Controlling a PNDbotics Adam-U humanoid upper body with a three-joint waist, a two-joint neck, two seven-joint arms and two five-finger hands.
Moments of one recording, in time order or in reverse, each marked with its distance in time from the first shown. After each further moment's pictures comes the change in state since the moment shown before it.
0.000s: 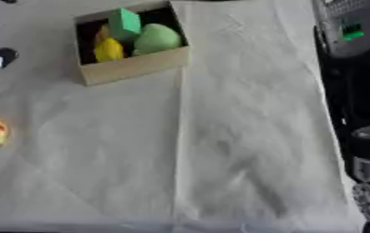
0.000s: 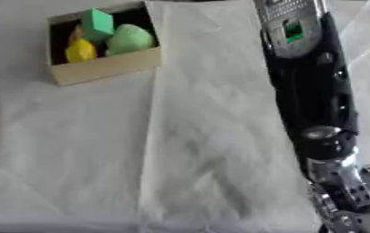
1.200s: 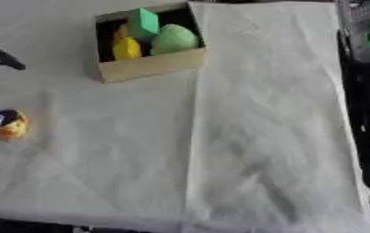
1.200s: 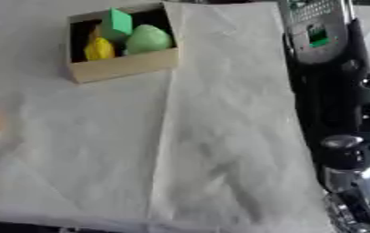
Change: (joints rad) left arm 0.216 0.112 0.004 0.000 -0.004 0.027 -0.096; right arm 0.008 0.000 -0.006 -0.005 0.000 0.007 -0.007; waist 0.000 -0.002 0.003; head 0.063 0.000
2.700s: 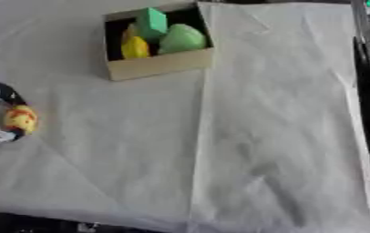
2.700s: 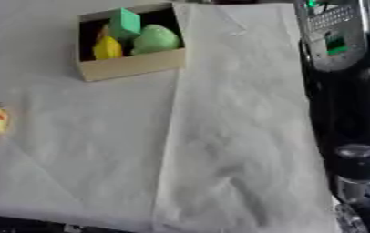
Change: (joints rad) left arm -0.070 -0.111 -0.079 0.322 -0.146 -0.020 -0.005; right arm 0.018 0.002 -0.010 0.000 -0.005 0.006 -0.003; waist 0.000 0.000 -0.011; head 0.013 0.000
